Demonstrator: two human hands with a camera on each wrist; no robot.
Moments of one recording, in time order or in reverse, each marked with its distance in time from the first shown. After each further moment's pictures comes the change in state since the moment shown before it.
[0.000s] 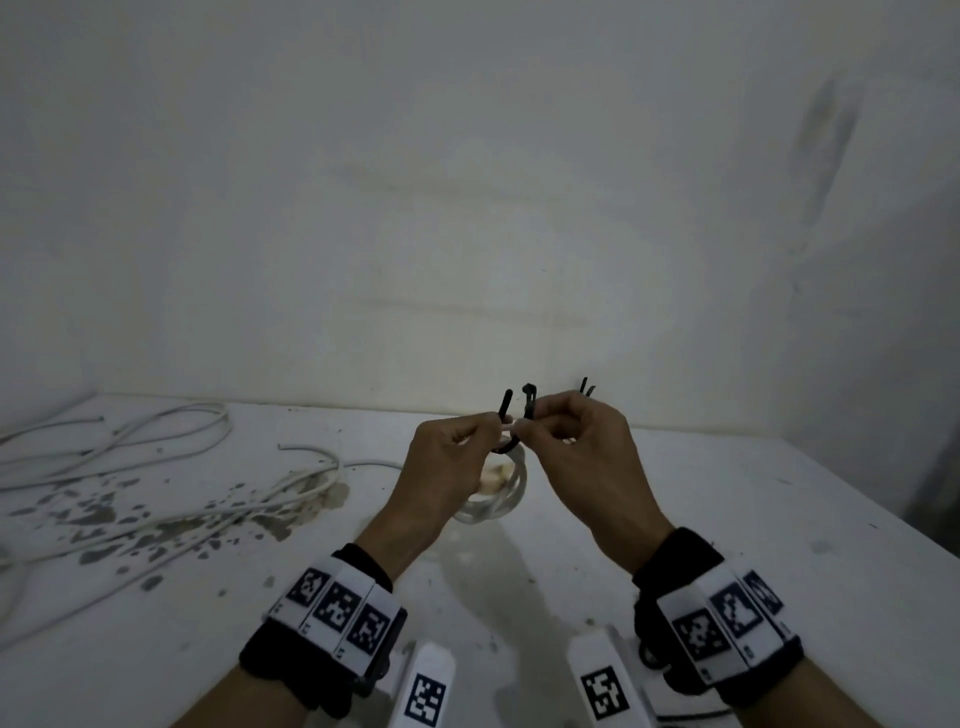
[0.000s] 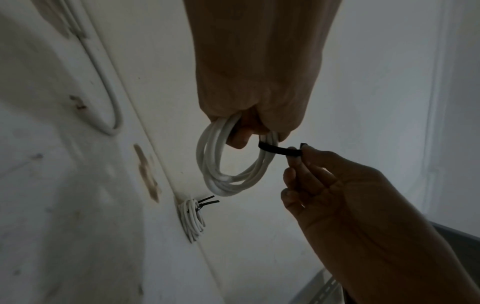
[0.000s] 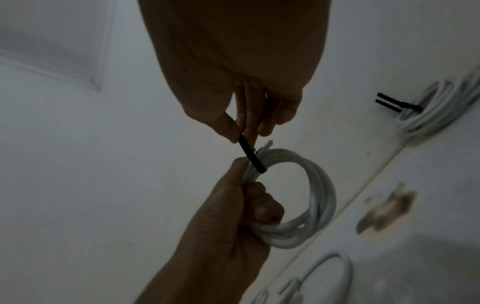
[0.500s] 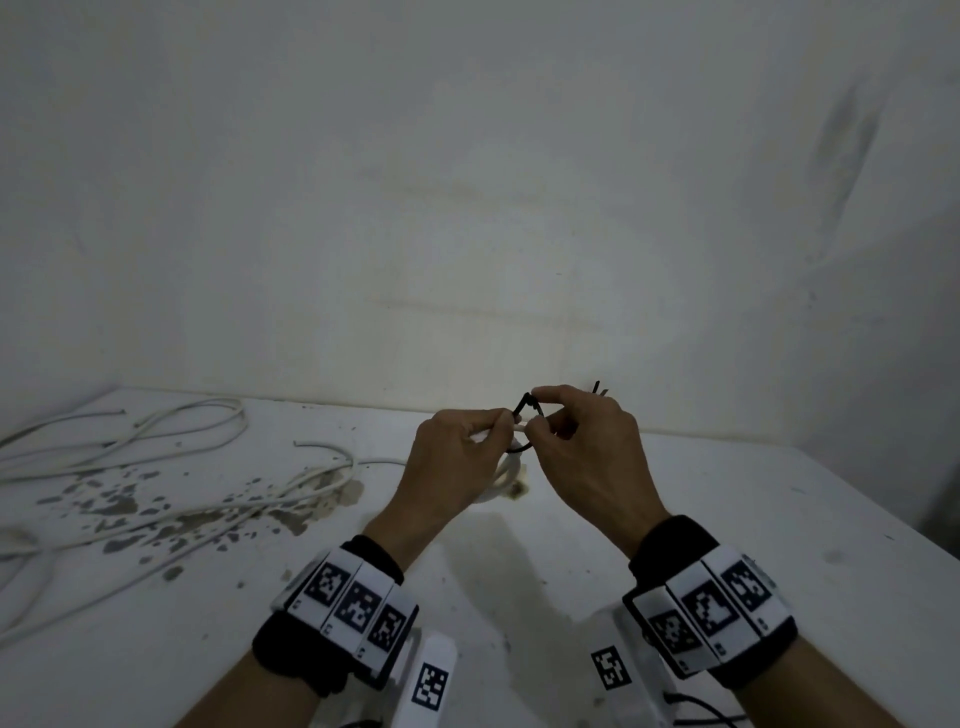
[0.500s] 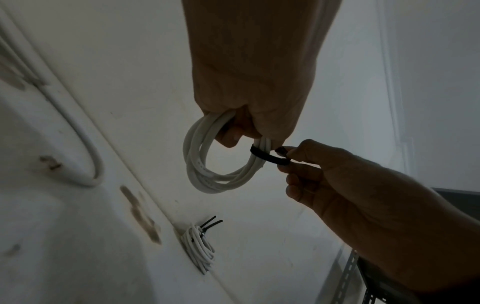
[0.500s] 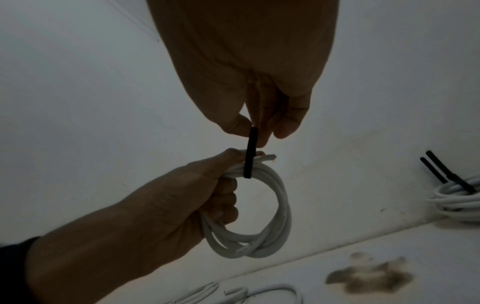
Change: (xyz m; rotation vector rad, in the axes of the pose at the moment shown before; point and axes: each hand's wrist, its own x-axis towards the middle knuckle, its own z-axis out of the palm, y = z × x) left_hand 0.009 -0.008 -0.012 0.291 0.018 0.274; right_hand 0.008 -0.010 0.010 -0.391 0.027 -0.153
